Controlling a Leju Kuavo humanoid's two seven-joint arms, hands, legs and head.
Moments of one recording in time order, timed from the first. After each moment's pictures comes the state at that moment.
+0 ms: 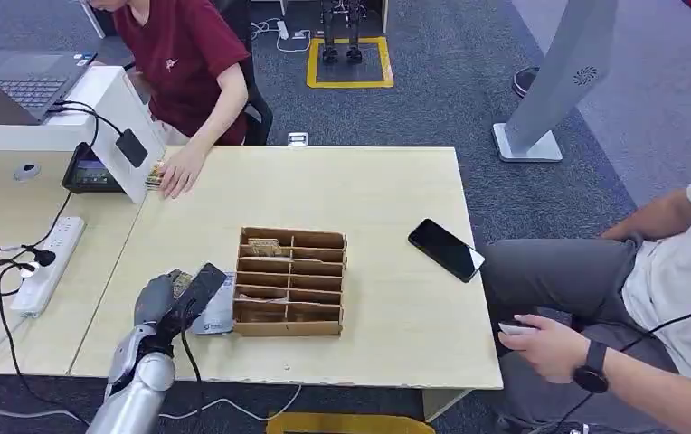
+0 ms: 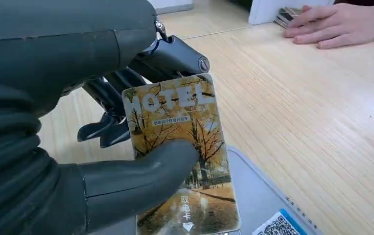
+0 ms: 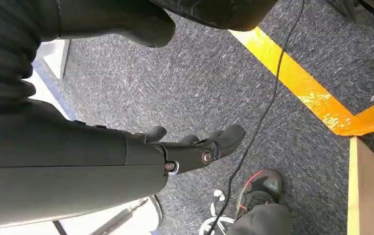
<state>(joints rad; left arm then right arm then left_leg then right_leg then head) -0.24 -0.03 -0.09 -1.03 -0.95 0.16 0.14 -0.05 0.14 -0.49 -0.19 1.57 -0.23 -0.08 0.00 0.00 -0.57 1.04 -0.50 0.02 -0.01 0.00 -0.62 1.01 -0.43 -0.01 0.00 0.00</state>
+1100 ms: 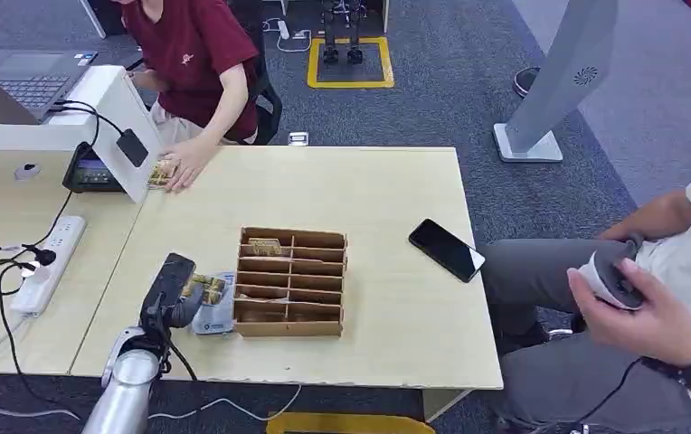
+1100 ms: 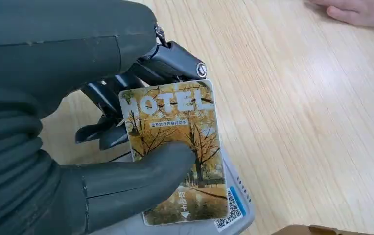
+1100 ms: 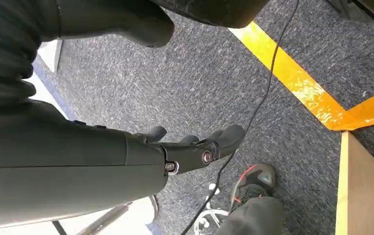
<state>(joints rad) -0.23 -0.05 -0.01 -1.07 -0.53 0.00 0.03 -0.05 0.14 -0.47 -0.20 1.56 -0.24 -0.09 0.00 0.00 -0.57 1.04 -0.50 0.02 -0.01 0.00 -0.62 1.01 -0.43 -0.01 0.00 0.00</state>
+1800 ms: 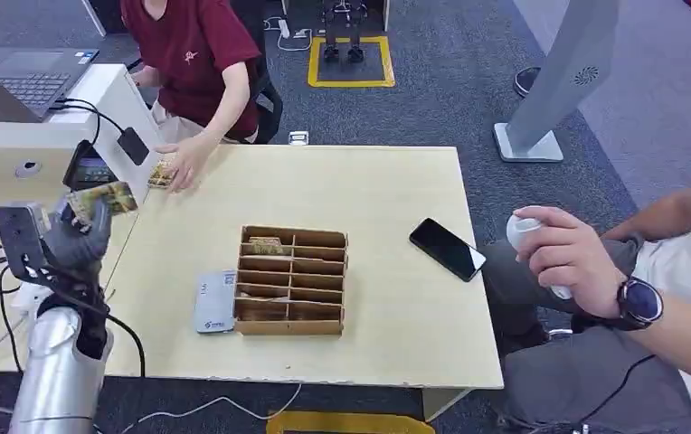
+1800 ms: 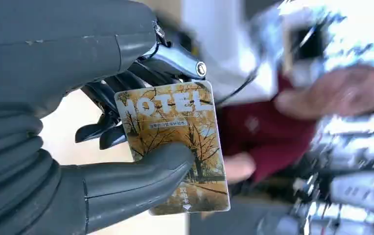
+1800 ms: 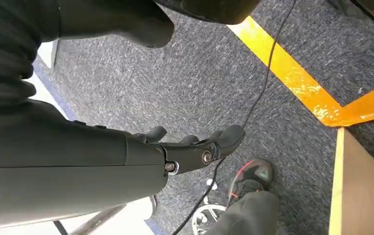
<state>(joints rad) -0.38 0.08 0.03 -1.31 -0.04 0.18 -0.16 -0.05 0.14 -0.45 -0.20 1.55 -0.25 -0.10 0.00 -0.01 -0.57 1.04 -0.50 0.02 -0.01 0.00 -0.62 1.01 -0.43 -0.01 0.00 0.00</state>
